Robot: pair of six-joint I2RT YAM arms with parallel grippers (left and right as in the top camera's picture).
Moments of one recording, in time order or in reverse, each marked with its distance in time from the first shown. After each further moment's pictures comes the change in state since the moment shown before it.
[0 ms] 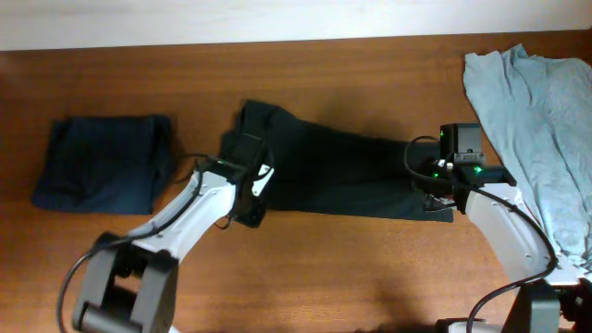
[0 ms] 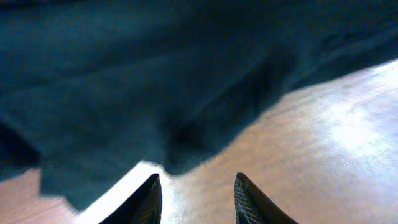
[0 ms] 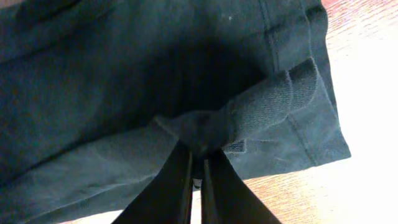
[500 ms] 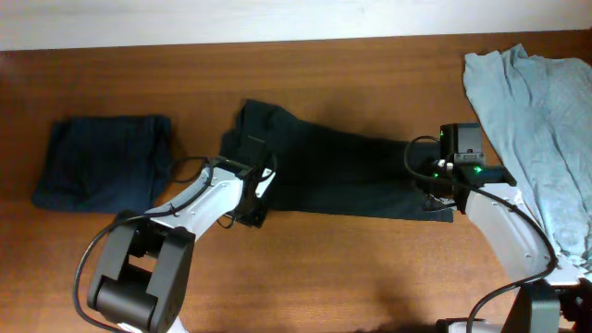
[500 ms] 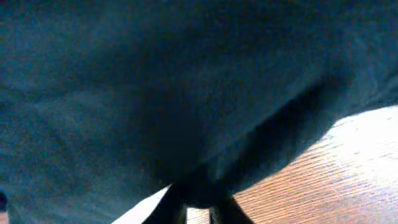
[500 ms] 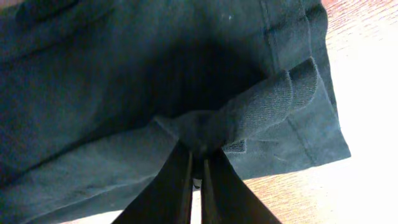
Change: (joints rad) left arm 0.000 0.087 0.000 0.048 -0.020 -0.001; right arm 0.000 0.000 0.000 0.000 0.000 -0.001
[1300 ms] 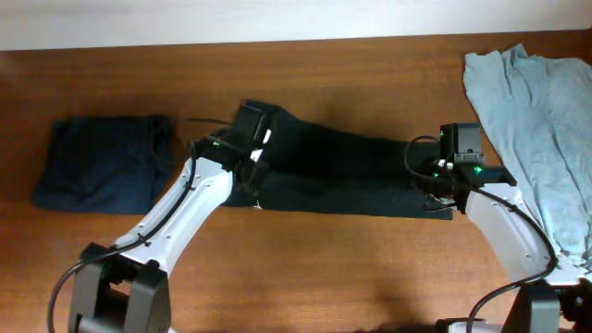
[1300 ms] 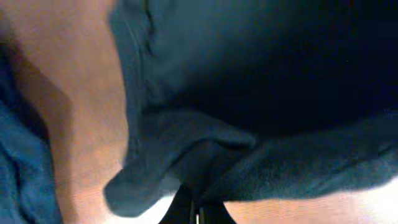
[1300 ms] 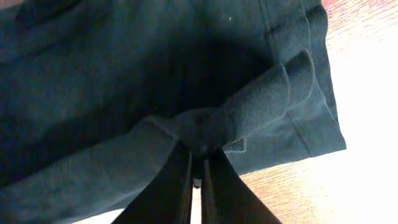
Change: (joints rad) left arm 0.000 -0.129 0.182 -0.016 -0.181 -0.013; right arm 0.000 0.000 0.000 0.000 0.000 0.000
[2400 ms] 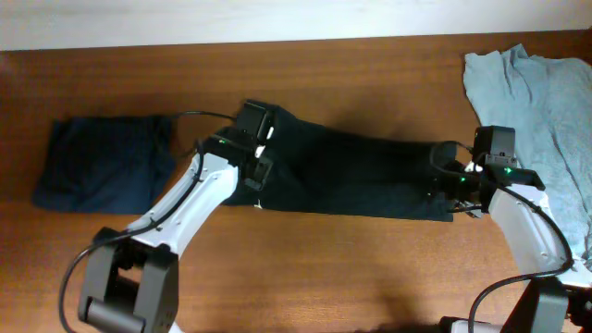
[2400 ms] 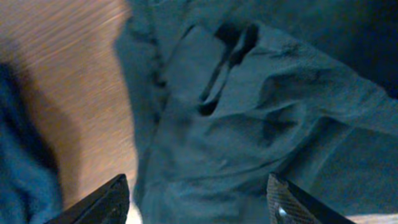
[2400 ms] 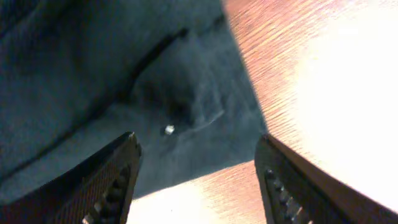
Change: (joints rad) left arm 0.001 0.075 0.000 0.081 -0.039 0.052; right arm -0.176 0.001 0.000 -0.073 -0.059 -0.102
